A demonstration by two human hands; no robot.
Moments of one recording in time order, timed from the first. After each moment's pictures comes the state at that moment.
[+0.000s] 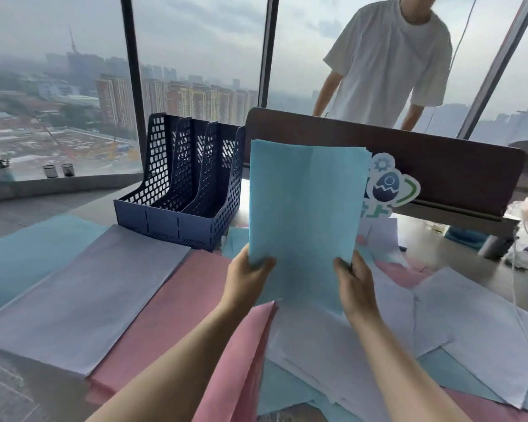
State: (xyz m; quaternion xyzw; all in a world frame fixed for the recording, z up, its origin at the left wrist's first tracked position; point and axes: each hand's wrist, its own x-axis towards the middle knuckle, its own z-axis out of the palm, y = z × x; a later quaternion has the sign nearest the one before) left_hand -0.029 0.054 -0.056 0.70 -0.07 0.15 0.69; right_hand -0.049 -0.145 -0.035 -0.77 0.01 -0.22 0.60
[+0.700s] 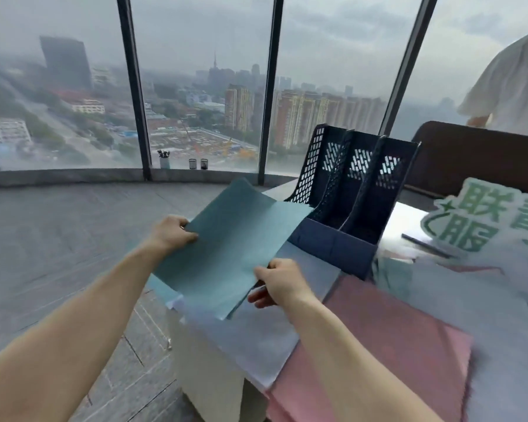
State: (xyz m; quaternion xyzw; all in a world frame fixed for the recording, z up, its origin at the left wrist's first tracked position) left_hand -0.048 0.500 -0.023 0.88 0.24 0.13 0.38; right_hand -0.050 0.233 -0.009 -0.77 -0.10 0.23 0.59
